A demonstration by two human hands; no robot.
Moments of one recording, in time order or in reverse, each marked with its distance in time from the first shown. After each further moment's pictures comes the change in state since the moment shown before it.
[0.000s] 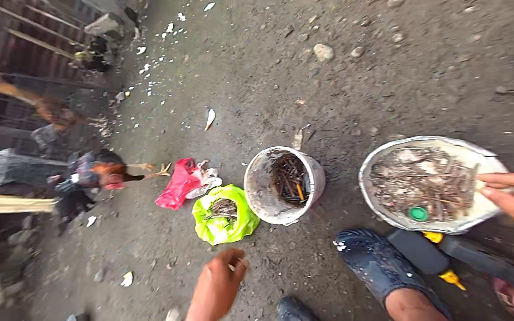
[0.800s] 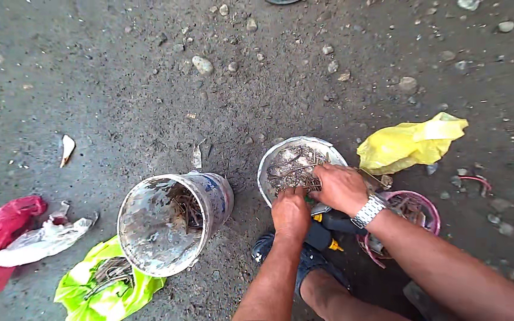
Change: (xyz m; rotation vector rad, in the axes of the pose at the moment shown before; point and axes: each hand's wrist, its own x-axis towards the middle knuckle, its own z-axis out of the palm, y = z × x) left_hand 0.093 0.312 0.198 0.265 -0.016 0.637; right_hand 0.022 -0.018 0.056 -0.669 -0.339 0.149
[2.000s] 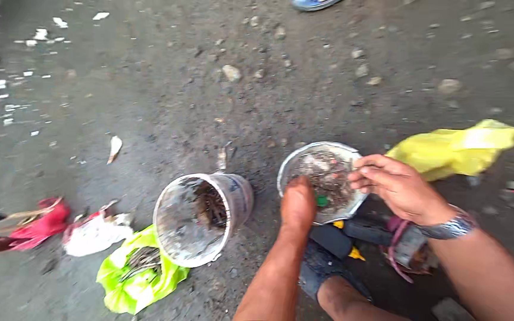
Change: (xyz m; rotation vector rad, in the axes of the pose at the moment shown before) left_hand 0.010 -0.015 -0.034 -0.192 0.145 -0.029; right_hand -0.032 0.032 -0.038 1.571 0.116 0.004
